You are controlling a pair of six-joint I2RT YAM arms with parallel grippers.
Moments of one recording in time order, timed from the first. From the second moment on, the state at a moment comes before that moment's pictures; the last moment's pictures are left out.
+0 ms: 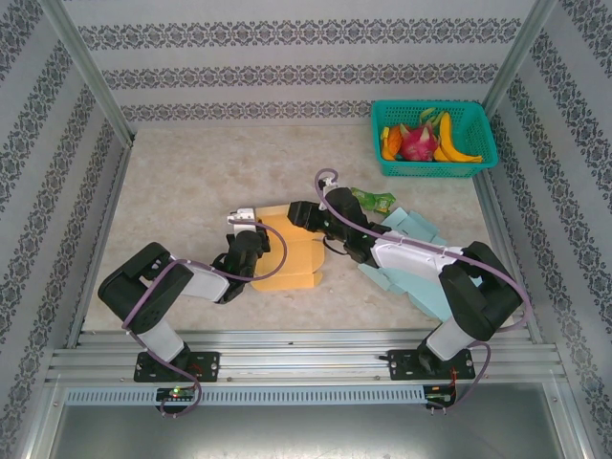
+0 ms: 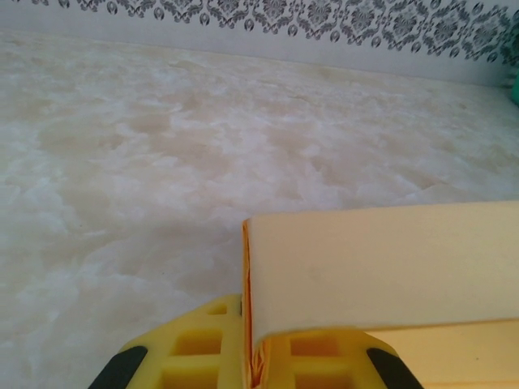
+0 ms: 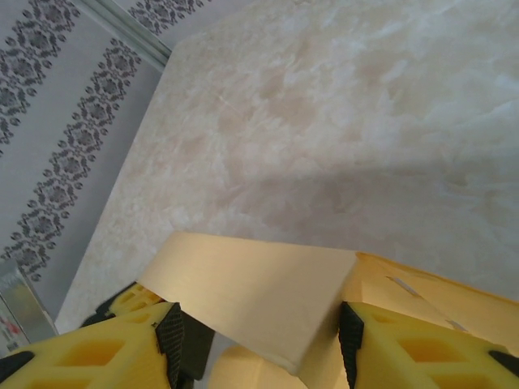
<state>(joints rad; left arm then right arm) -0.63 1.65 0.47 0.82 -0.60 -0.35 0.68 1.58 0.87 0.26 -0.10 0.75</state>
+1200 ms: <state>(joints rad) -0.63 1.62 0.48 0.71 -0.60 -0.40 0.62 1.73 0.76 0.40 -0.05 0.58</state>
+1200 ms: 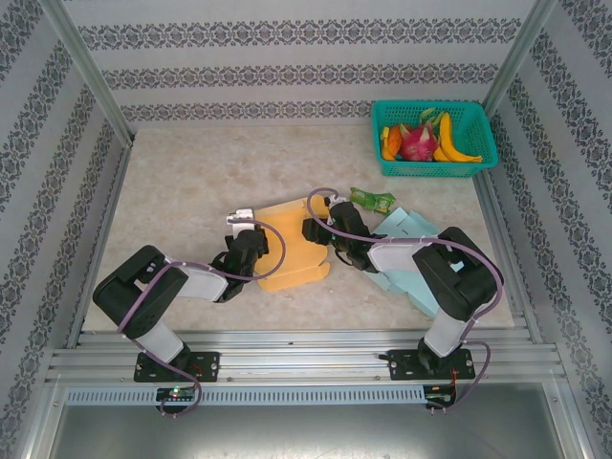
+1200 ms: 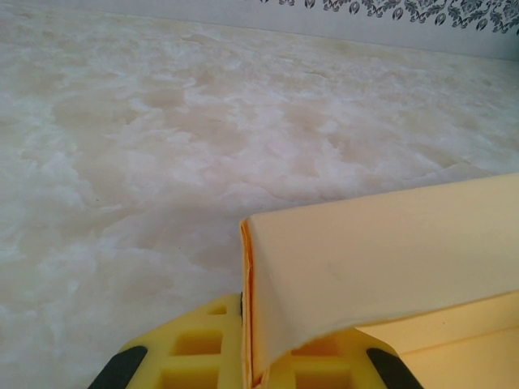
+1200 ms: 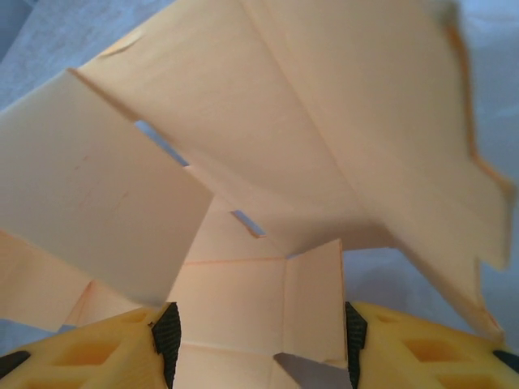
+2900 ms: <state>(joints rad) -0.44 1.53 0.30 0.89 -0.27 -0.39 0.55 1.42 0.90 -0.14 -0.24 -0.28</state>
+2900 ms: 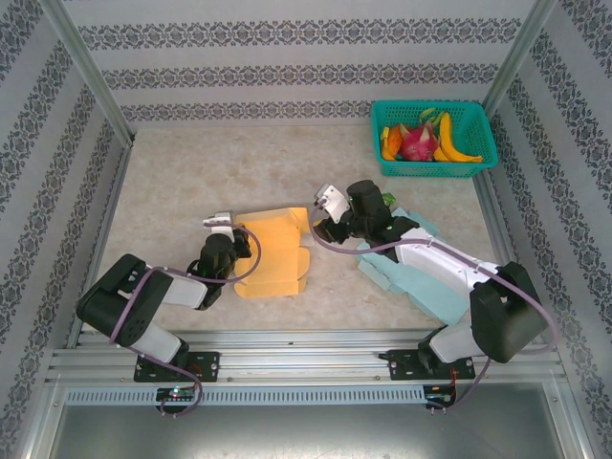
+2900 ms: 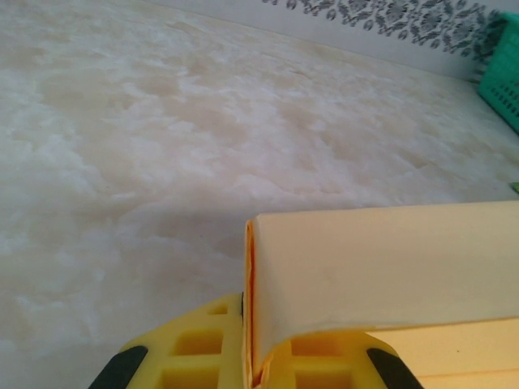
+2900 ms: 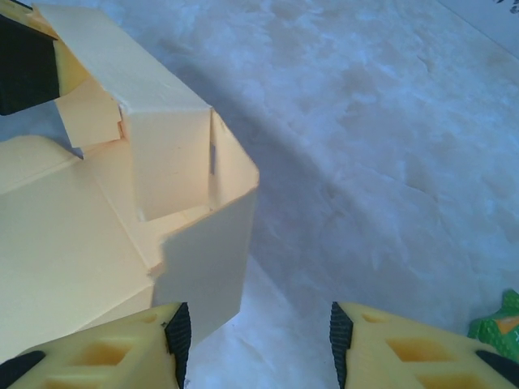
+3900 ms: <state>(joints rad) -0.44 1.48 0.30 0.89 -0.18 -0.39 0.61 1.51 0.90 -0.06 -0.46 -0.29</state>
